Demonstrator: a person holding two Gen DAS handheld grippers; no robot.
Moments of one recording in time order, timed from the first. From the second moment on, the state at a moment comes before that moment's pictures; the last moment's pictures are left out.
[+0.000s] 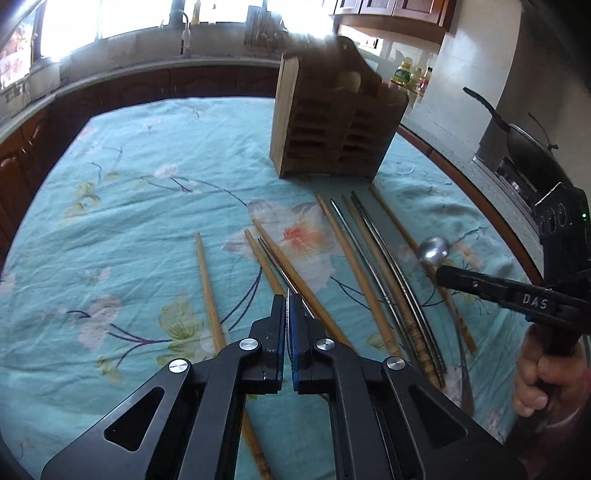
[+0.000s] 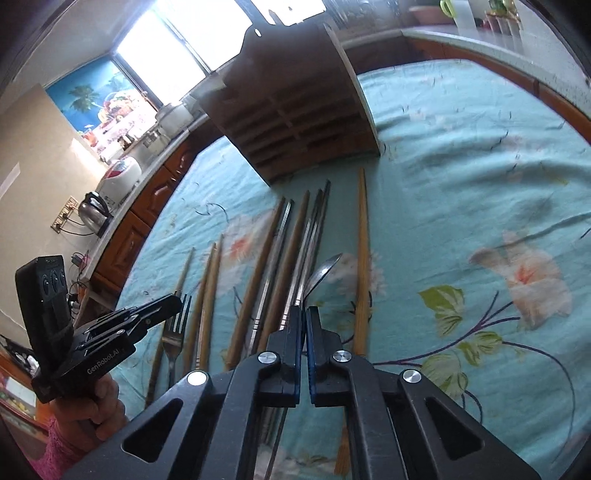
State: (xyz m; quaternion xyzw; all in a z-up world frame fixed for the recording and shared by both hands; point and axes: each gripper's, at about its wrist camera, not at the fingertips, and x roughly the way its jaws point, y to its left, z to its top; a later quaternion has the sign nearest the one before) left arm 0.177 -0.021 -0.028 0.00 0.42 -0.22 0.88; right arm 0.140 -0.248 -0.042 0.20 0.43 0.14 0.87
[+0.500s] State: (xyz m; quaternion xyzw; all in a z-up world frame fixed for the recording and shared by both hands) left arm 0.153 -0.011 0.032 0.01 0.34 -0.19 0.92; right arm 0.116 -0.268 0.023 0.17 0.34 0.12 0.92
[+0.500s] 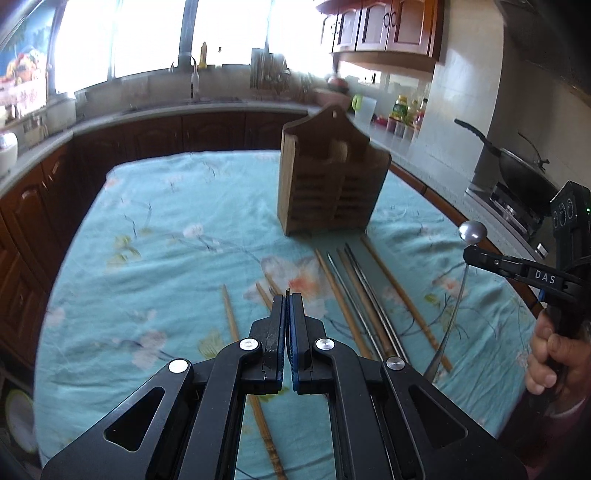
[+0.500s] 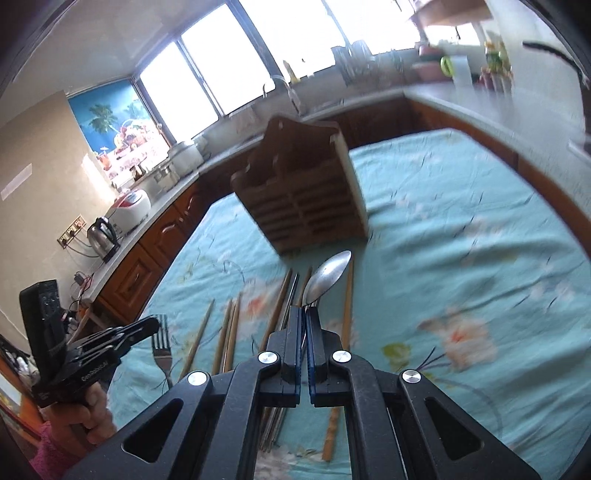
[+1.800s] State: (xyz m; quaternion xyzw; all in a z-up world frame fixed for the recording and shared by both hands) left arm 0.308 -0.073 0.173 0.01 0.12 -0.06 0.99; right arm 0.236 -0.291 0.136 0.11 0.12 0.03 0.99
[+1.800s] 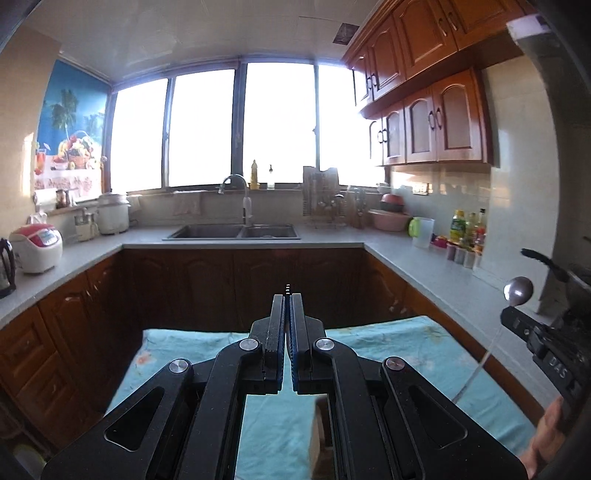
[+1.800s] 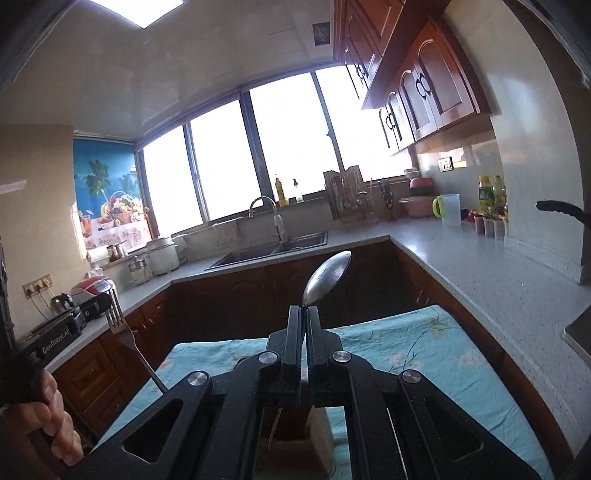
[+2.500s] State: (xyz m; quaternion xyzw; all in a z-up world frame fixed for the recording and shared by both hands) left arm 0.349 -0.105 0.081 0.02 0.21 -0.07 0.98; right arm 0.295 -0.269 0.039 0.08 0.24 0.06 0.97
